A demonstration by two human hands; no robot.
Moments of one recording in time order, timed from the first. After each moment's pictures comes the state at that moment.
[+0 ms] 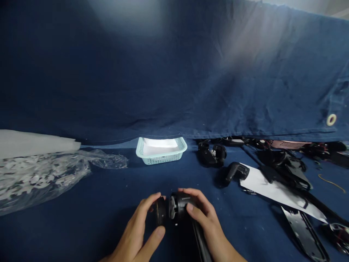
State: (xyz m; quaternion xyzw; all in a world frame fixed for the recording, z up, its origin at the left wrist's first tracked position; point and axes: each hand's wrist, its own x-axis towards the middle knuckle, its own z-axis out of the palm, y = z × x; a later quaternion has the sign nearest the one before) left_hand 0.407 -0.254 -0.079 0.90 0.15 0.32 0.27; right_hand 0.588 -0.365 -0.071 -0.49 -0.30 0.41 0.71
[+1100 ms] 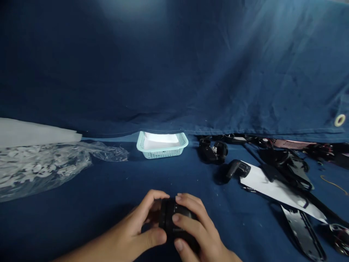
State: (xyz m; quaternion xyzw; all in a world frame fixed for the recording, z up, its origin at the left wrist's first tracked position) left_hand 0.406 -0.255 -0.015 0.79 0.13 0.07 0.60; right_hand 0.581 -0.389 -0.064 -0.48 -0.72 -0.07 0.50
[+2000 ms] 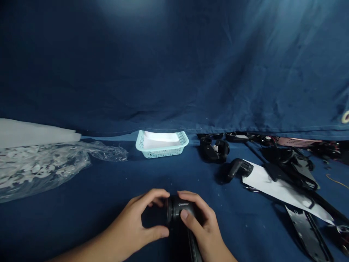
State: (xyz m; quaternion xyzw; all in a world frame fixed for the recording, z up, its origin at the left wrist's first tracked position) left_hand 0.418 -0.245 -0.031 0.86 0.19 0.14 0.45; right_hand 0.576 -0.380 -0.070 -0.61 -0.39 0.32 0.62
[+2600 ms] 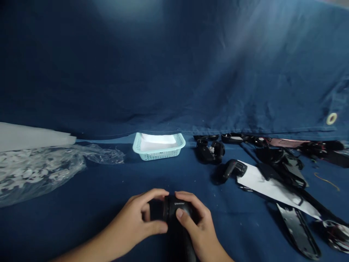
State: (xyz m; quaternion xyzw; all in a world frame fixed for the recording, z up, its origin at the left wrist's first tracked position) left_hand 0.424 -0.244 -0.027 0.83 0.22 0.11 0.51; right_hand 0.577 -0.376 -0.069 -0.61 -0.41 0.30 0.61
